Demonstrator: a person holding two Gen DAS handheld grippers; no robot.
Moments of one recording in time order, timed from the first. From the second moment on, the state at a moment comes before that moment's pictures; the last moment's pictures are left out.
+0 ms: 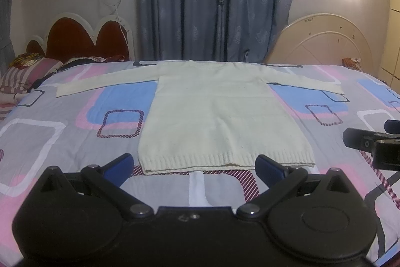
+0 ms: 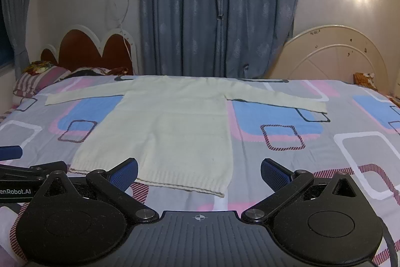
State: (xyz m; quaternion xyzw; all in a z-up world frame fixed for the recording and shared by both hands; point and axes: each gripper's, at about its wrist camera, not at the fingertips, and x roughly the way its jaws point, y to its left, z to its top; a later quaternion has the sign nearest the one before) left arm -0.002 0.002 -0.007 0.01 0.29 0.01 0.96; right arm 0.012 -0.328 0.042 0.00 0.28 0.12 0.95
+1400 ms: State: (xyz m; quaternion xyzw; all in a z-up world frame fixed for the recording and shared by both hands) left arm 0.007 0.005 -0.008 0.00 0.30 -0.01 0.95; right arm 0.018 -0.320 0.033 0.00 0.29 0.13 0.95
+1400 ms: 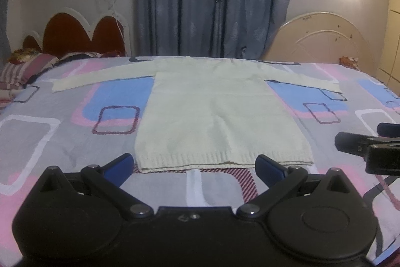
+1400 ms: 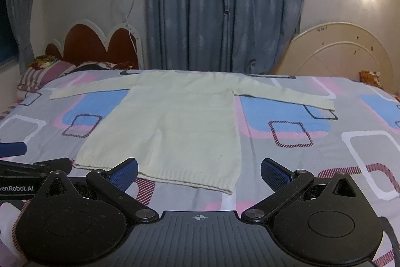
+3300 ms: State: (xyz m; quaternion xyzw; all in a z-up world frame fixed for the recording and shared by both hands) left arm 0.414 0.082 -0.118 -0.01 0.34 0.10 0.93; right arm 0.425 -0.650 -0.117 0.36 0.27 -0.13 0.89
